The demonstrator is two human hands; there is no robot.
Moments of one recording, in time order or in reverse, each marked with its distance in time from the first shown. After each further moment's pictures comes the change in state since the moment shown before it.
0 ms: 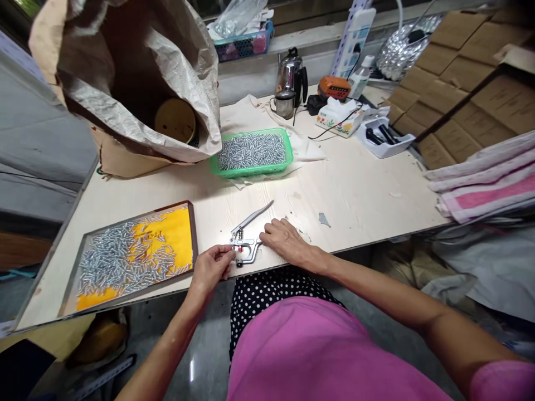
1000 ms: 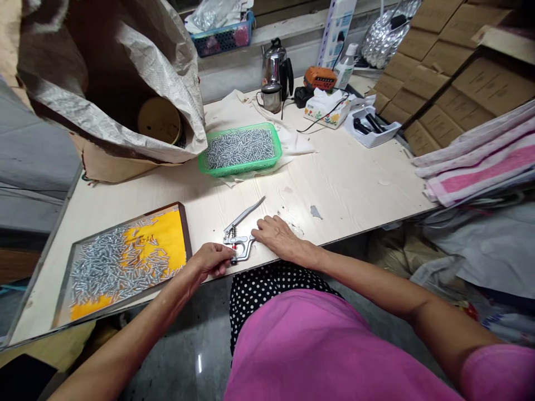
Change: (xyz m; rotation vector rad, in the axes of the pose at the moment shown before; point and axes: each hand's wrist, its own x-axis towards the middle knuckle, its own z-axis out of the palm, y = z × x) left_hand 0.029 0.020 -0.003 0.223 -0.388 -0.337; right_hand 0.000 -0.005 0.000 -0.018 -0.034 0.047
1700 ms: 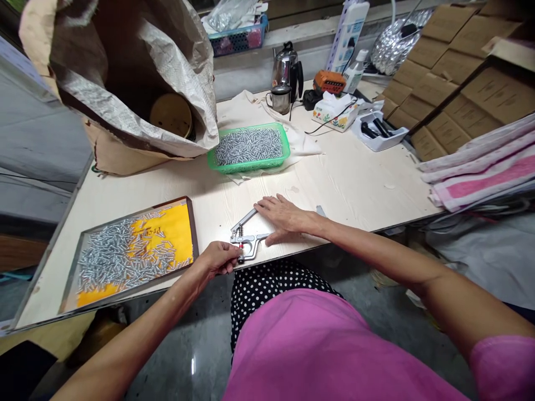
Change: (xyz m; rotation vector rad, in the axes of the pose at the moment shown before) left_hand -0.014 0.002 0.012 0.027 0.078 -0.039; right_hand 0.034 0.041 -0.027 0.032 -0.164 -0.108
